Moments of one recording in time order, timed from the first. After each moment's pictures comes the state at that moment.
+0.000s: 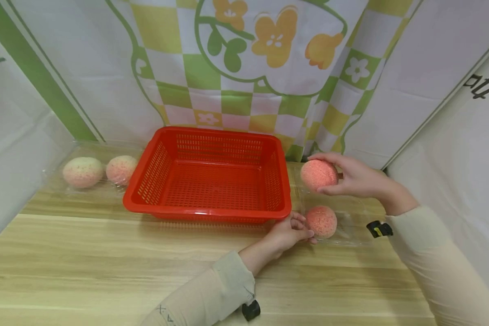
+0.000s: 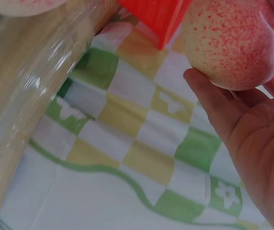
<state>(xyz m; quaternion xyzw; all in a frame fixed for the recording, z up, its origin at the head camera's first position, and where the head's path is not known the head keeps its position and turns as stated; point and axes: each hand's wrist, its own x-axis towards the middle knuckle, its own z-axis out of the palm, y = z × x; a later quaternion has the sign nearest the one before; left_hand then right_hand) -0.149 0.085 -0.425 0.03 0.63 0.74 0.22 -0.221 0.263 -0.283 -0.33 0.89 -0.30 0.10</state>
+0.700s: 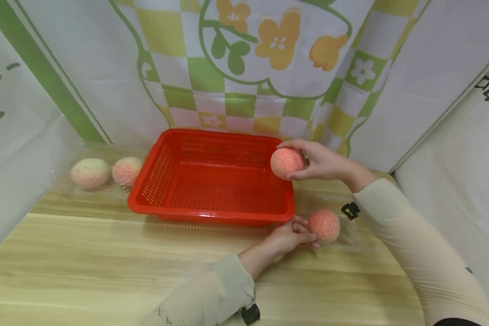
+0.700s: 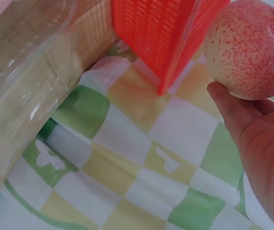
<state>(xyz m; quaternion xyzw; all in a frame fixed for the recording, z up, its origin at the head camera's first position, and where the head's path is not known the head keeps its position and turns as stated) -0.150 0.078 -0.430 0.05 0.59 0.77 0.24 -0.273 0.201 -0.287 -0.39 0.86 -0.30 0.10</state>
